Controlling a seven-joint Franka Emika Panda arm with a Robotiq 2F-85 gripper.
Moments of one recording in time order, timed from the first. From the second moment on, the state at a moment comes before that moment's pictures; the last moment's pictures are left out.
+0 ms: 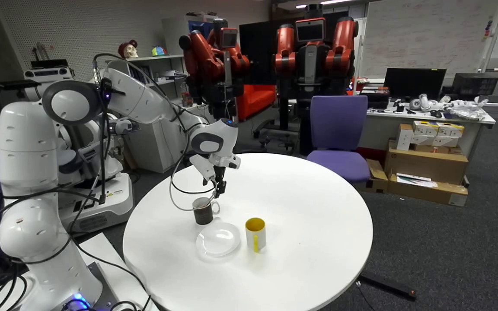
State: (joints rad) arm -0.13 0.31 -0.07 -1.99 0.33 2.05 -0.29
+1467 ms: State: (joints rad) arm -0.16 0.47 0.00 -1.86 0.34 2.12 -0.43
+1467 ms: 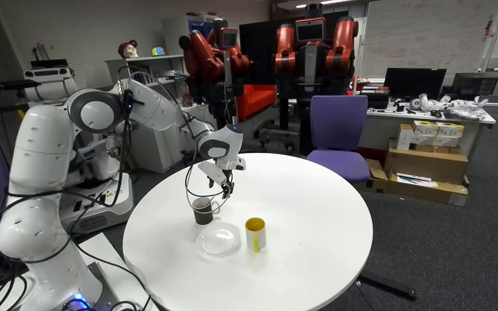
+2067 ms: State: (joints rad) arm -0.18 0.47 0.02 -1.86 0.38 2.10 -0.48
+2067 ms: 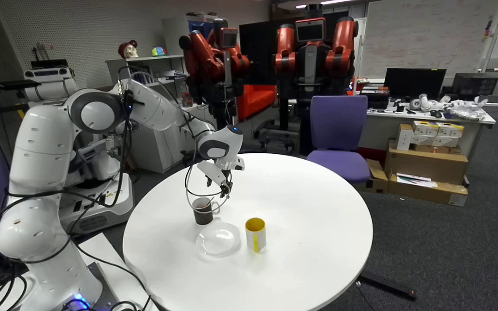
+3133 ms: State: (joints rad) arm -0.25 0.47 0.02 -1.87 0.50 1.98 -0.55
